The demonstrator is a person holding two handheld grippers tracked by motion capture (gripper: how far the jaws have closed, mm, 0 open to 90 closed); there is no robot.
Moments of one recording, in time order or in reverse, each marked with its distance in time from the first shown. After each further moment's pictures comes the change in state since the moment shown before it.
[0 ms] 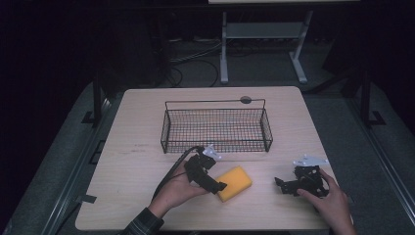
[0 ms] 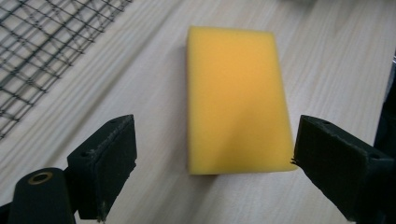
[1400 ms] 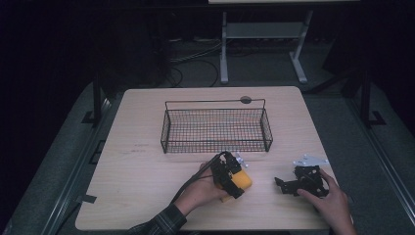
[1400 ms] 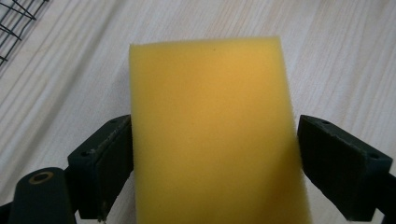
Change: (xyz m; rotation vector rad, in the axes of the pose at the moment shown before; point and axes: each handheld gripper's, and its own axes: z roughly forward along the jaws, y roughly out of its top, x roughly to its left) left arm -0.020 0.031 0.067 0.159 0.025 0.090; right arm 0.000 0.000 0.000 0.000 0.000 -0.001
